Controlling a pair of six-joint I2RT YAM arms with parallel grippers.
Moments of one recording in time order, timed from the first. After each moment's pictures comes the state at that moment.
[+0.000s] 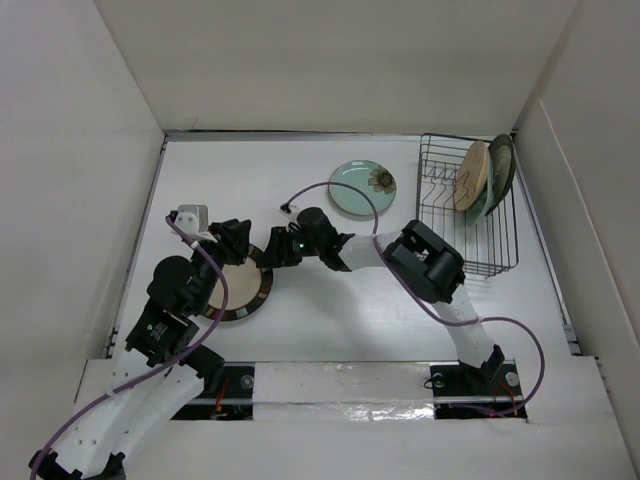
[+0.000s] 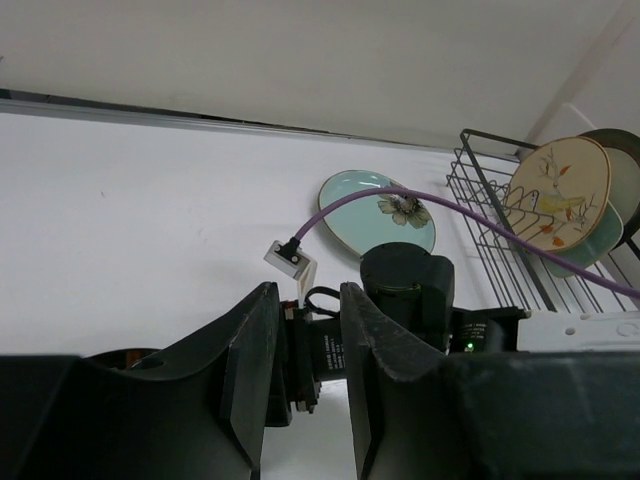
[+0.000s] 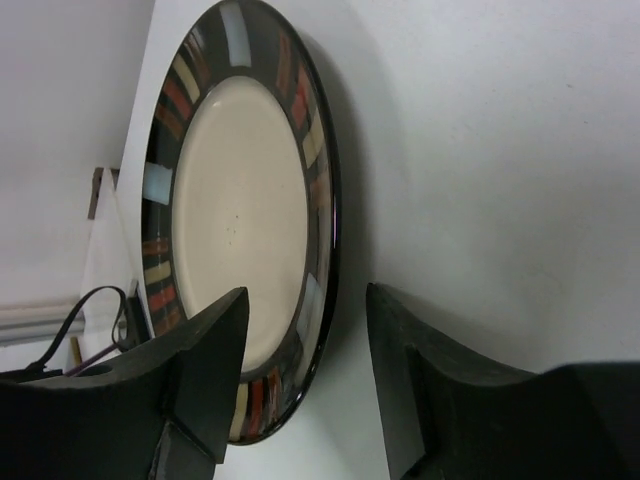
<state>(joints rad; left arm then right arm) -0.54 0.49 0.65 -0.14 -0.26 -0.30 0.86 2.26 1.39 0.43 -0.47 0.77</state>
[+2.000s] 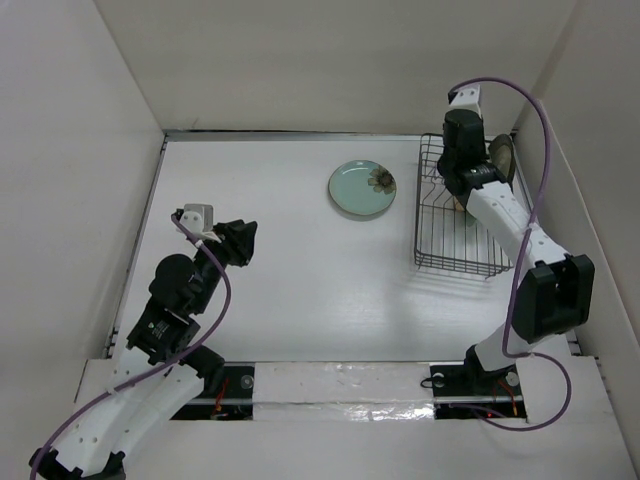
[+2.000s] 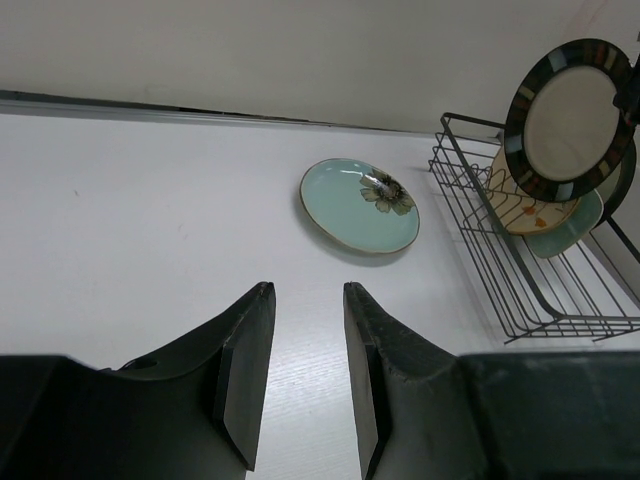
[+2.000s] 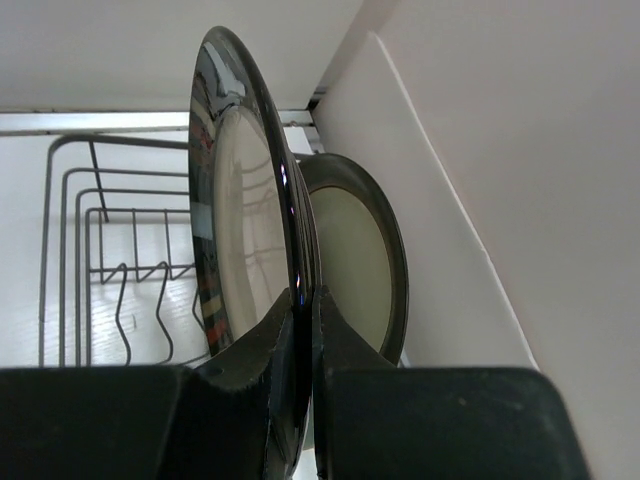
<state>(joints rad) -0.54 0.50 0.65 -0.13 -0.20 -0.30 0.26 1.57 1.43 -0.11 0.79 -0.27</state>
